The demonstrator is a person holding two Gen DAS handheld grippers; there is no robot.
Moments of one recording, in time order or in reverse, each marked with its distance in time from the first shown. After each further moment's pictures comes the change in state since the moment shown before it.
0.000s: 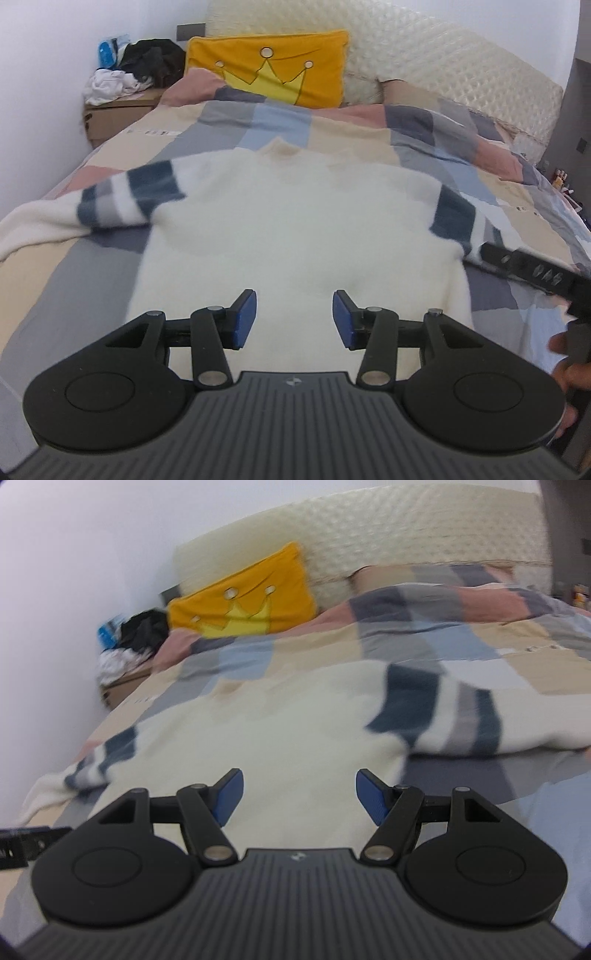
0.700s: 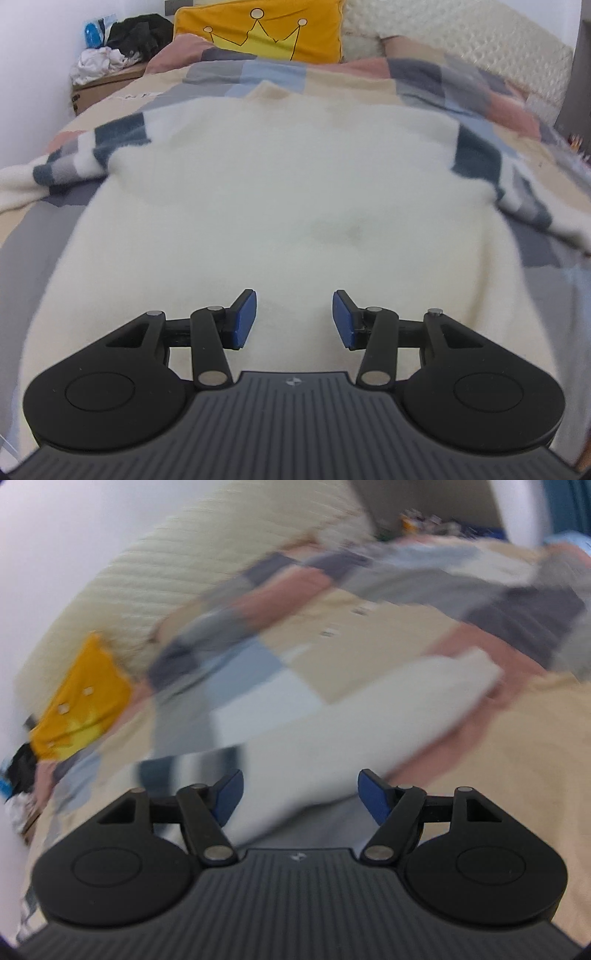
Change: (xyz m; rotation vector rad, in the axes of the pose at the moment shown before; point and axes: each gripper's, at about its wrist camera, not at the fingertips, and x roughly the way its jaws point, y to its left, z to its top) left arm 0.110 -0.019 -0.055 0.060 0.070 0.050; right arm 0.025 -0.295 0.020 0.471 -0.023 -0.293
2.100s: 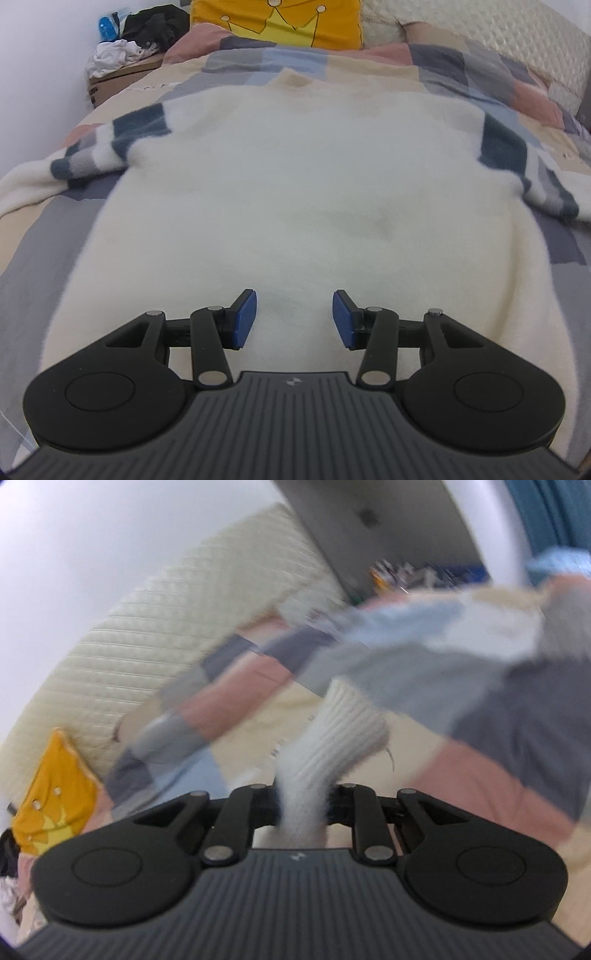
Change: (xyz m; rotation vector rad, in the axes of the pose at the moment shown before) left arm 0.001 0.008 0.006 -0.024 0.039 0.060; right arm 0.053 -0.026 0.125 0.022 -0.256 0.061
